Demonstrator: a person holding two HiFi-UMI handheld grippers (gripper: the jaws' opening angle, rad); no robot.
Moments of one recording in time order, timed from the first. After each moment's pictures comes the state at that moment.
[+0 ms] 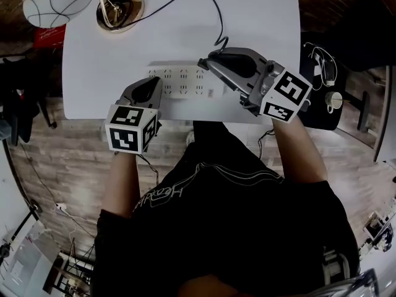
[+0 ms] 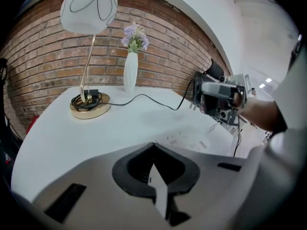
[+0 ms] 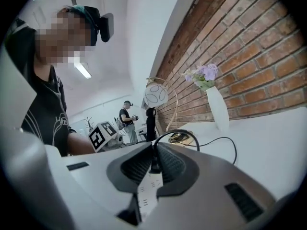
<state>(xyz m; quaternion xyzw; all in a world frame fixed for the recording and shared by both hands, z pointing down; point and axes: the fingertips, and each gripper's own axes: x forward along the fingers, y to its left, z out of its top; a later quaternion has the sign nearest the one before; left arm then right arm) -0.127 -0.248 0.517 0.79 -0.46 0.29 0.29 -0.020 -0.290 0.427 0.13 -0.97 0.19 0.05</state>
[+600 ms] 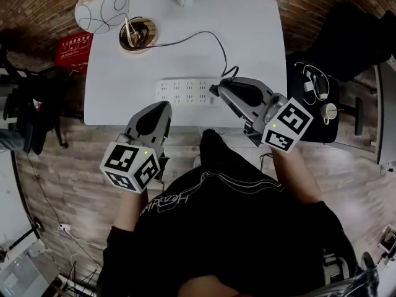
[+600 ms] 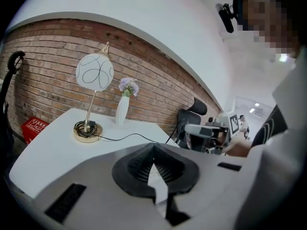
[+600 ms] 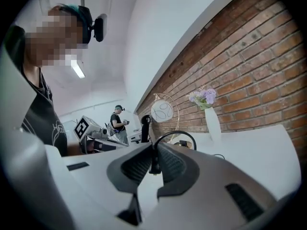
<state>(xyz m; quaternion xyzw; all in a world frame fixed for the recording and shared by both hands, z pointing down) -0.105 -0.179 0.362 0.84 -0.47 0.11 0.26 0.005 -0.219 0.343 0.20 -0.96 0.18 0.03</state>
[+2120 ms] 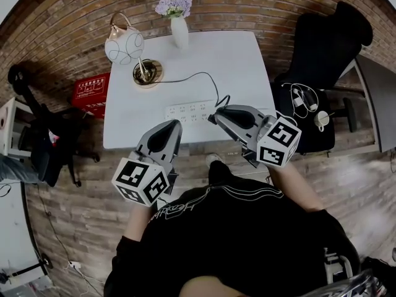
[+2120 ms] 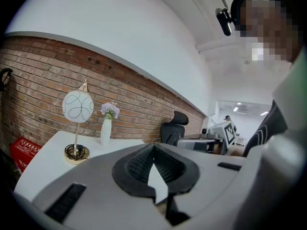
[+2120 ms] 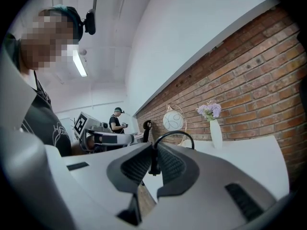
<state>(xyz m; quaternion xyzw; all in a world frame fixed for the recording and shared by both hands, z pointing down) -0.085 -0.120 0.260 0.89 -0.42 0.05 0.17 0.003 -0.138 0.275 0.23 -0.96 0.14 0.01</state>
